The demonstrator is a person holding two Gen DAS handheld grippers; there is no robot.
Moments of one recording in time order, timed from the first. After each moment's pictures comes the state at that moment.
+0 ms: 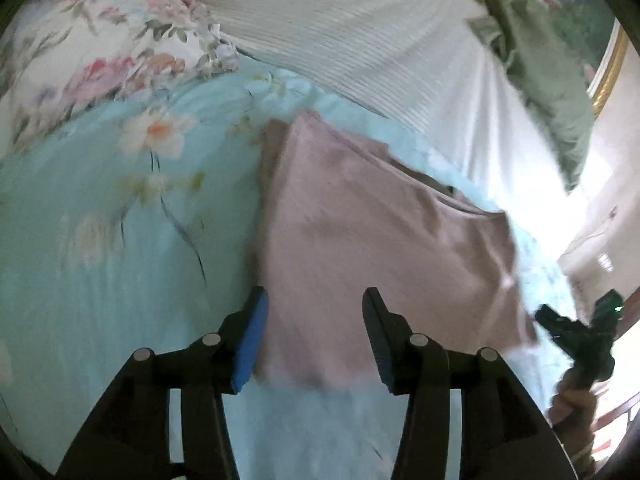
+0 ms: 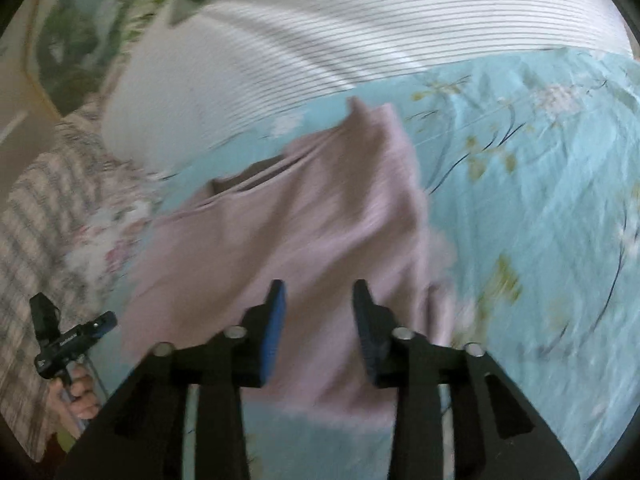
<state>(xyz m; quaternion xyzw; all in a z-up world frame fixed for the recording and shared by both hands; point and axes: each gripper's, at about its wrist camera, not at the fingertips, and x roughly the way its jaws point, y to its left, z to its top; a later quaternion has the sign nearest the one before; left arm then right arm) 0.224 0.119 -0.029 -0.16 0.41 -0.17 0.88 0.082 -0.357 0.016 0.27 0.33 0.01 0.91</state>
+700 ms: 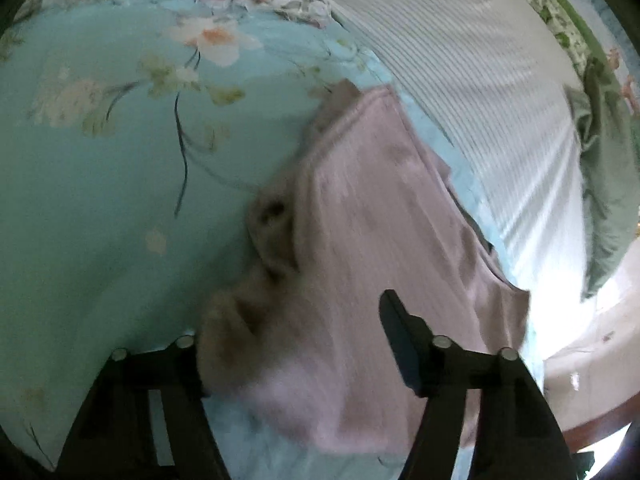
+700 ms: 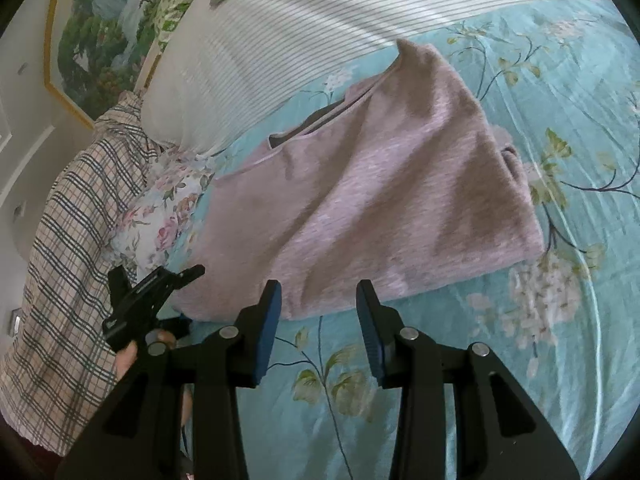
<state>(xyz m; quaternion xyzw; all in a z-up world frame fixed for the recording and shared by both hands) 0.275 0.096 -0.096 -0.32 0.43 -0.05 0.84 0.046 -0.312 -0.003 0.32 0.33 0.05 0.89</state>
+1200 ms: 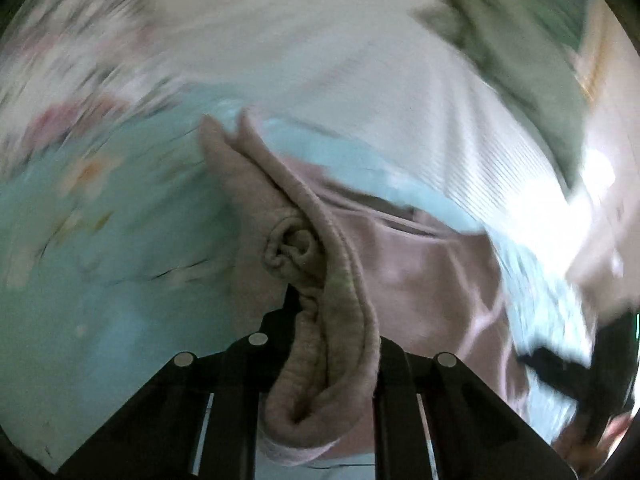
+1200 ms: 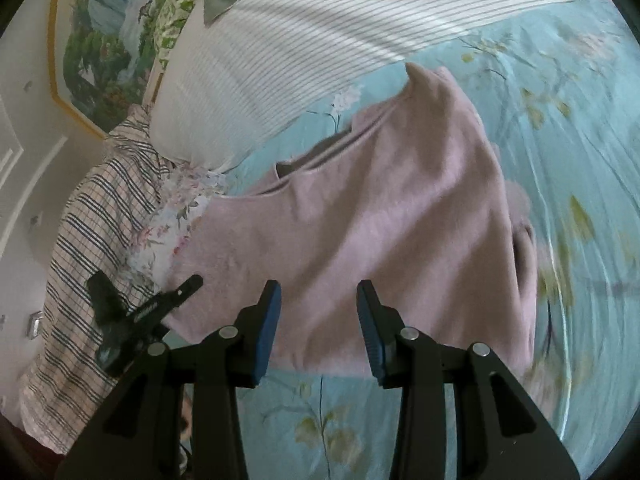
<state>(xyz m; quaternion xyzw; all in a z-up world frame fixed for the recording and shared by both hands) 0.248 -0.013 -0.013 -0.11 0.35 -0.16 0.92 0.106 -0.363 0.020 0.34 0.34 0.10 0.87</state>
